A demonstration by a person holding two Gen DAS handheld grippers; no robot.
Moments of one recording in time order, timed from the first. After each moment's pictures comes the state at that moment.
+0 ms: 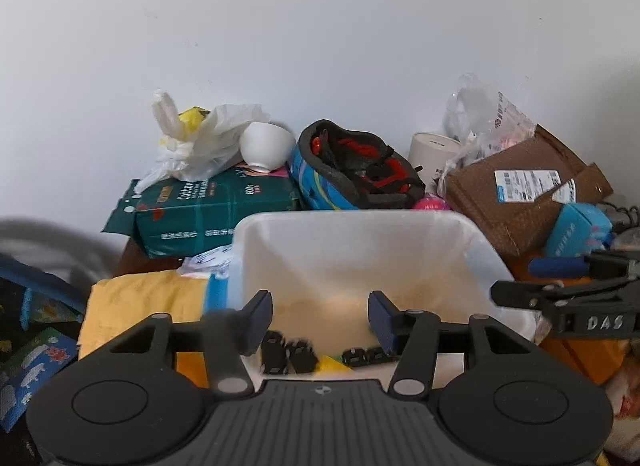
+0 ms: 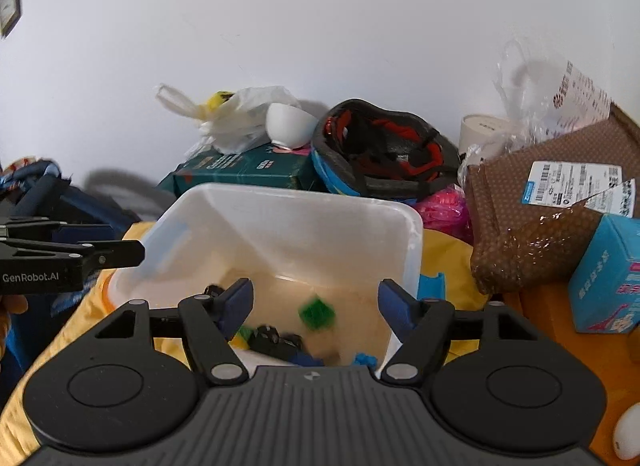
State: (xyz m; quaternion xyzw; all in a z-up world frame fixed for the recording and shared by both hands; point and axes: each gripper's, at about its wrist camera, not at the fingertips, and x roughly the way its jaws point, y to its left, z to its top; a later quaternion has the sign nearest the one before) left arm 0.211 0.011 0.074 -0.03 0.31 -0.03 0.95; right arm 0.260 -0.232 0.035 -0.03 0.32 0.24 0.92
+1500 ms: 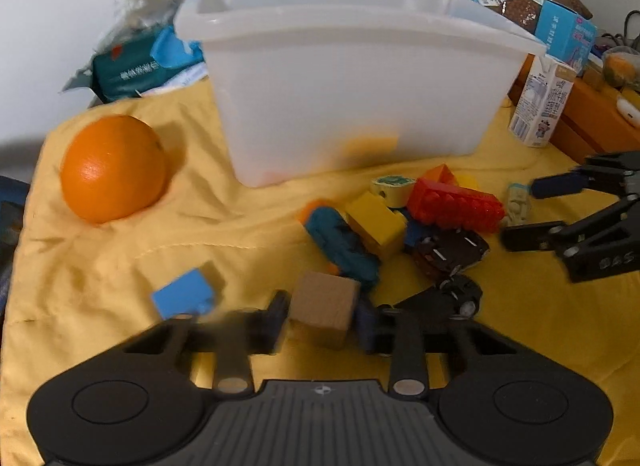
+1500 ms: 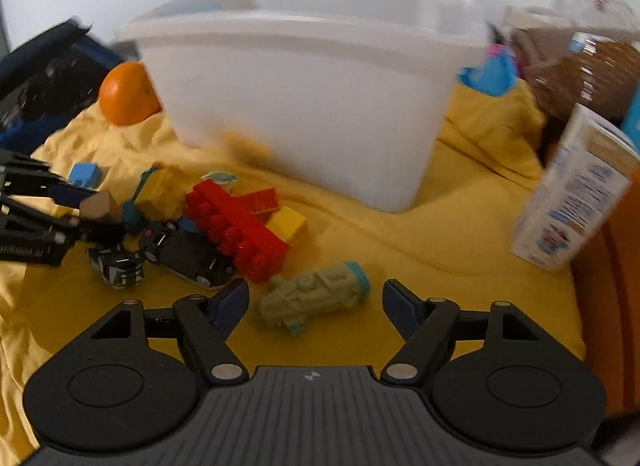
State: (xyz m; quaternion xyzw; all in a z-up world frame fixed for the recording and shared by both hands) left arm 0.154 0.011 -0.080 0.03 0.43 -0.08 0.90; right arm 0.203 -0.225 -0.111 -0.13 0.40 0.28 0.86
